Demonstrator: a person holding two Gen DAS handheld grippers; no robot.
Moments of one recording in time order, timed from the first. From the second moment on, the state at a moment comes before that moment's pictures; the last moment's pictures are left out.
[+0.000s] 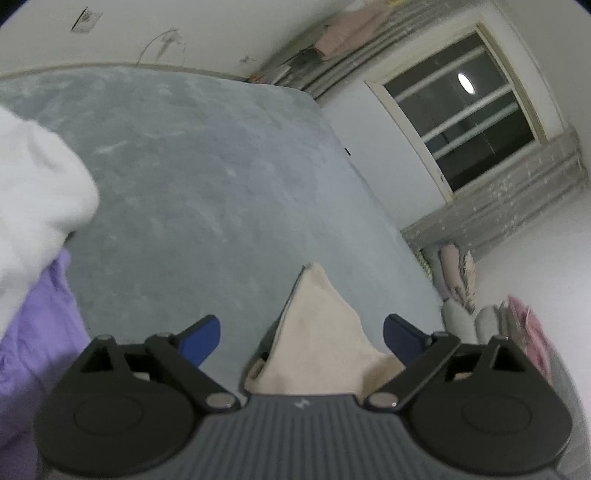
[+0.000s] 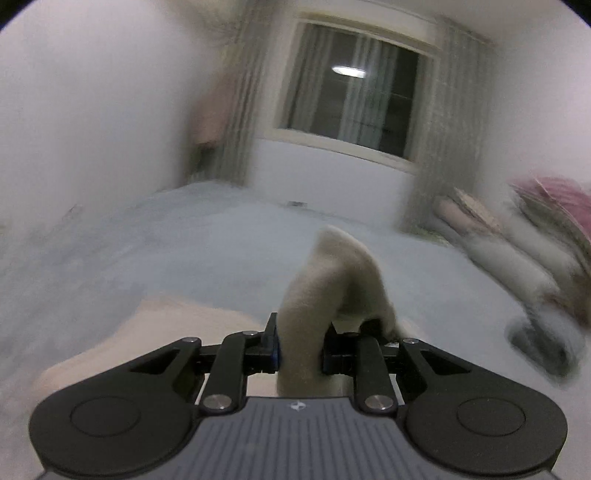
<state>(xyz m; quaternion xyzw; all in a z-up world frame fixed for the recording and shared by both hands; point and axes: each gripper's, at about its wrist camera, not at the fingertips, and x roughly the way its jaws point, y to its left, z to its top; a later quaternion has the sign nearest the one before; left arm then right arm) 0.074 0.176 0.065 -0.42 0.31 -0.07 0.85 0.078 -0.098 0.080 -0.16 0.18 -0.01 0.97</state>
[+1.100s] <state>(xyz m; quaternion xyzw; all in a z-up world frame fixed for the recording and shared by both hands) 0.073 0.197 0.054 -0.45 0.30 -0.05 0.84 0.030 -0.026 0.029 -0.28 0.20 0.16 0.92</state>
